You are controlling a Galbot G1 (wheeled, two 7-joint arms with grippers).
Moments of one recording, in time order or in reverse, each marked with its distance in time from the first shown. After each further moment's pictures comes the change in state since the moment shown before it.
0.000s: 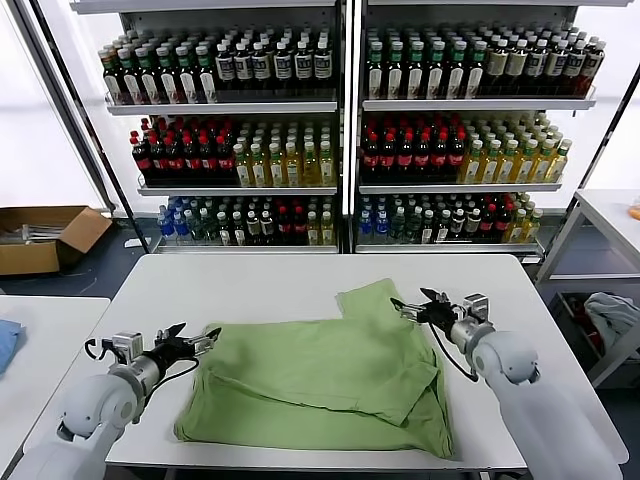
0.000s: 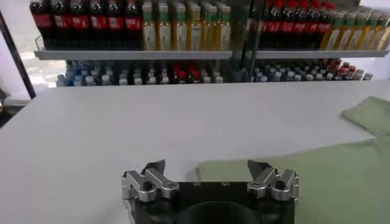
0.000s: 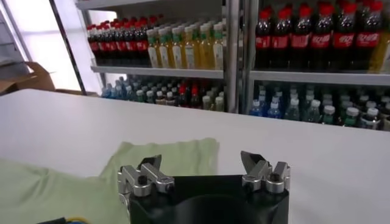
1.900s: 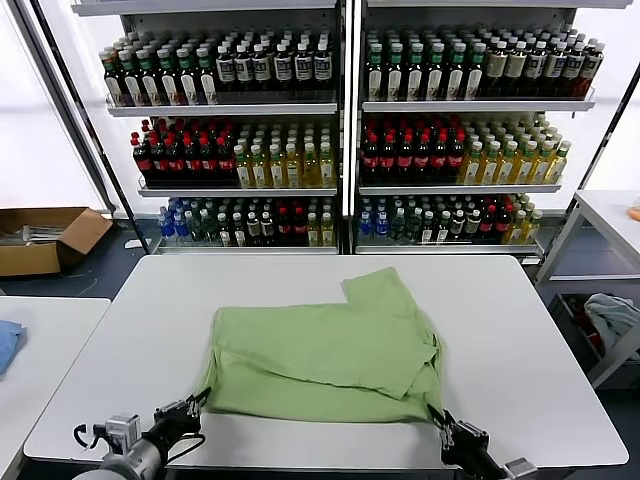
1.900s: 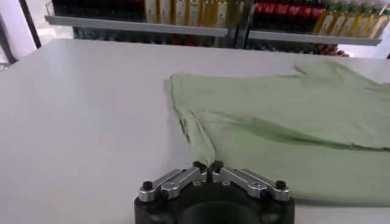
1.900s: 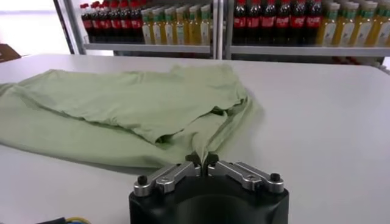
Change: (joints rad) left arm 0.578 -0.174 -0.222 -0.419 0.129 -0.002 -0.050; right arm -1.155 0.118 0.439 0.782 -0.262 0.193 0.098
